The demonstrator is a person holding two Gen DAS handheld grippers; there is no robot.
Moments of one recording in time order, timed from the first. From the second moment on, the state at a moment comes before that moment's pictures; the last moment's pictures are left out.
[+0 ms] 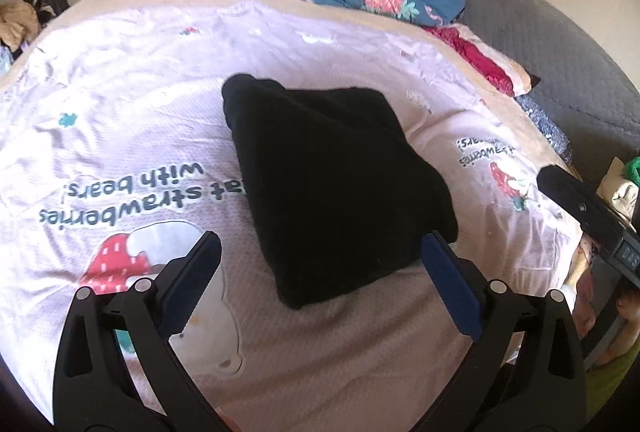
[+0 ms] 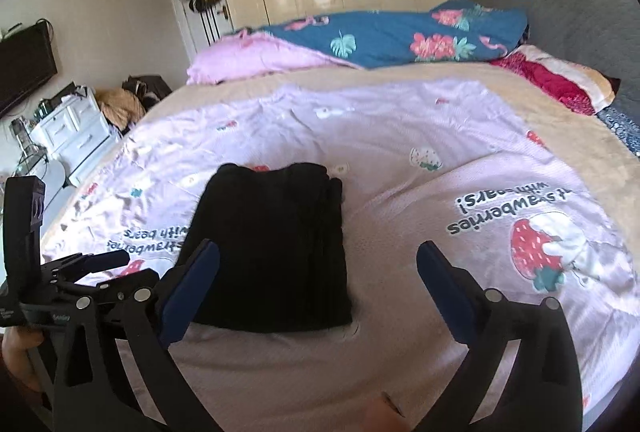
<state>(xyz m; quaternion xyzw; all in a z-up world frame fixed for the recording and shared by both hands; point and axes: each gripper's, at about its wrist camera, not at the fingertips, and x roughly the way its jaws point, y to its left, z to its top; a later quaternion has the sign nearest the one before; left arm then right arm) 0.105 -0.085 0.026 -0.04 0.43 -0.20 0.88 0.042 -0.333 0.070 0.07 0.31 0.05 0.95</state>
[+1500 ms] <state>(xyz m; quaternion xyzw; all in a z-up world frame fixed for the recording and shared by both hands) -0.004 -0.031 -0.009 -0.03 0.38 -0.17 0.91 -0.074 -0.267 -0.009 0.02 0.31 -0.02 0.95</state>
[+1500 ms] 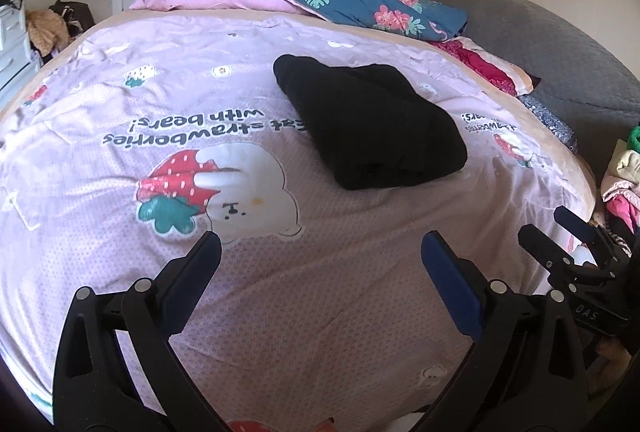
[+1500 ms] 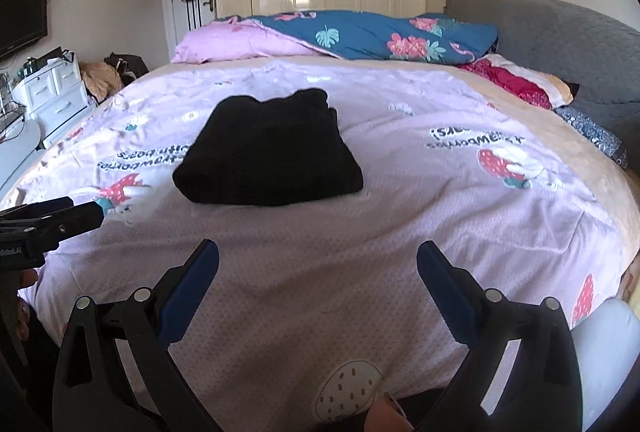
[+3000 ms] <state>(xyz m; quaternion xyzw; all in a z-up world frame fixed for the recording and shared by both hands) -0.002 -0.032 -0.015 0.00 0.40 -0.13 0.91 -0.068 -0.271 -0.016 0.03 0.33 -0.02 0.94</state>
